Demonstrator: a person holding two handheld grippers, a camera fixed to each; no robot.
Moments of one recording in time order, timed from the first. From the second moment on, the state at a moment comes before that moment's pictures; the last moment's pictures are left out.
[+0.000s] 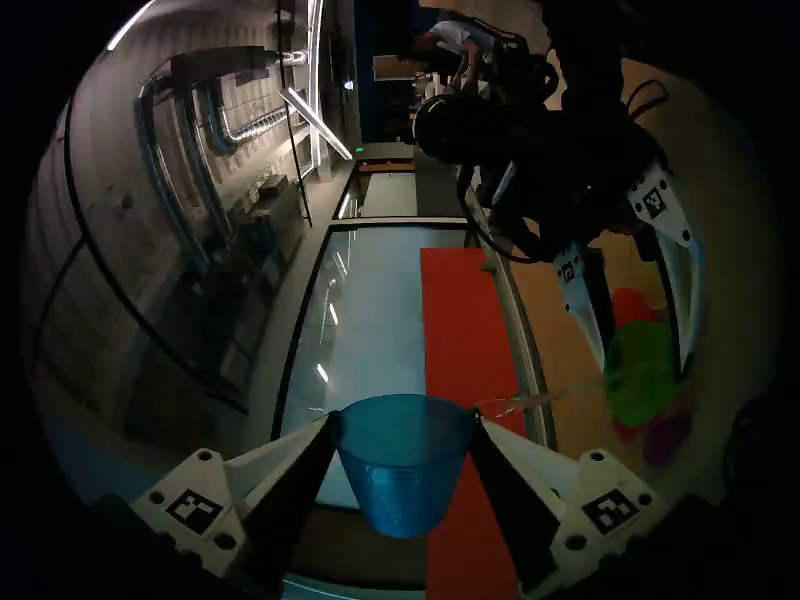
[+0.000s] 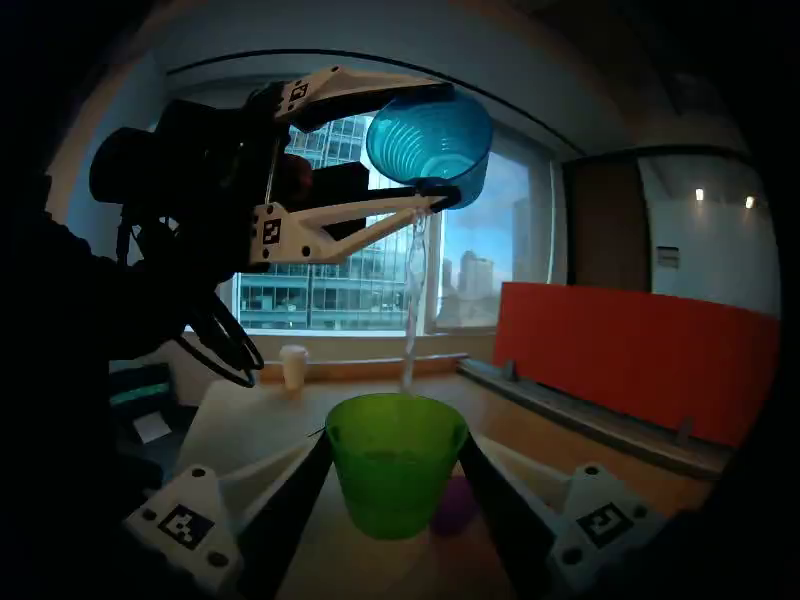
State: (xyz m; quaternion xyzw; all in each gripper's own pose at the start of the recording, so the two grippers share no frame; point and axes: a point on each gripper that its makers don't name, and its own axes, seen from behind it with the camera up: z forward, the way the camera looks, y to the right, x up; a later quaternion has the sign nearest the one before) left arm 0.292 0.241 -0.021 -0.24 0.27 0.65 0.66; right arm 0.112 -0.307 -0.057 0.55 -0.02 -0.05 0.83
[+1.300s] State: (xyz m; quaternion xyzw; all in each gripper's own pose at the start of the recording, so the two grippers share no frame) left arm 0.292 0.248 -0.024 -0.23 0.30 0.68 0.63; right arm 0.113 -0.305 -0.054 0.55 -0.01 -0.05 0.83
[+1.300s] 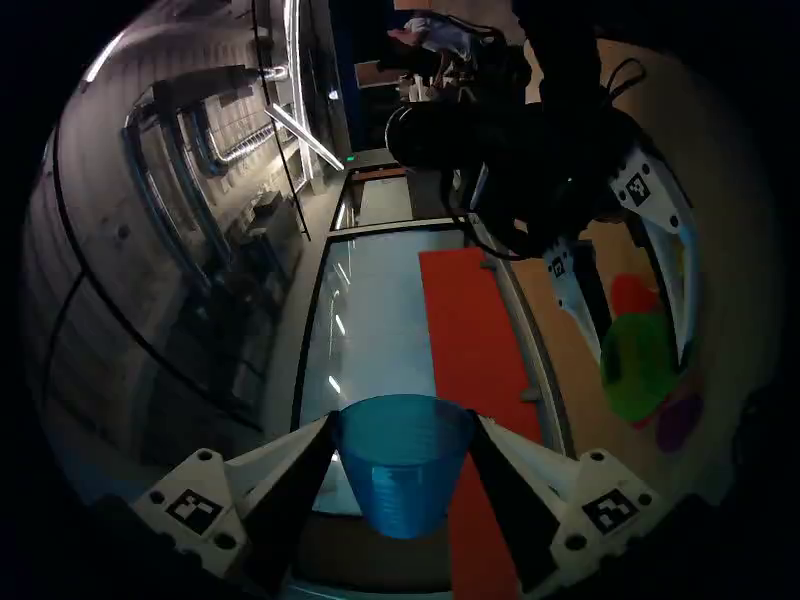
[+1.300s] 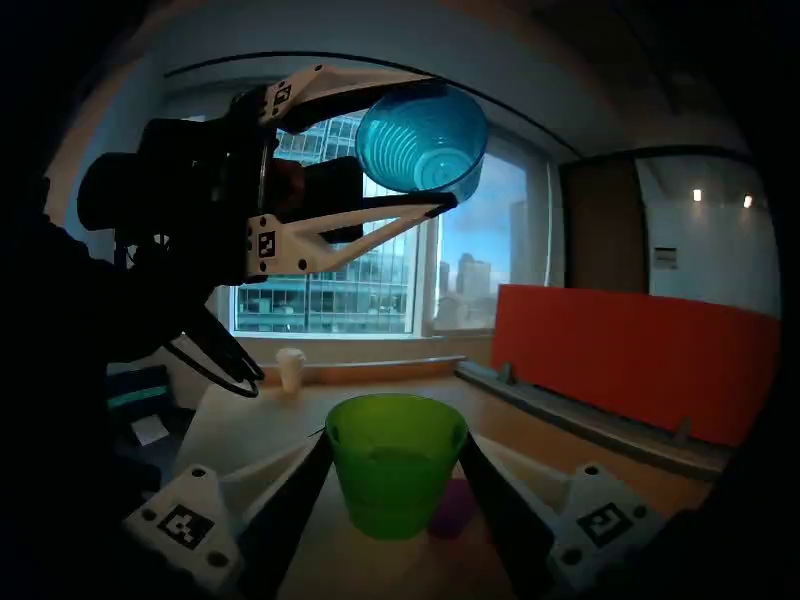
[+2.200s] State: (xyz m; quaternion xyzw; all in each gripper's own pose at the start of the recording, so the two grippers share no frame) left arm 0.292 0.244 -0.018 -0.23 0.29 0.65 0.66; right arm 0.115 -0.305 -0.054 0.55 -0.01 -0.05 0.84
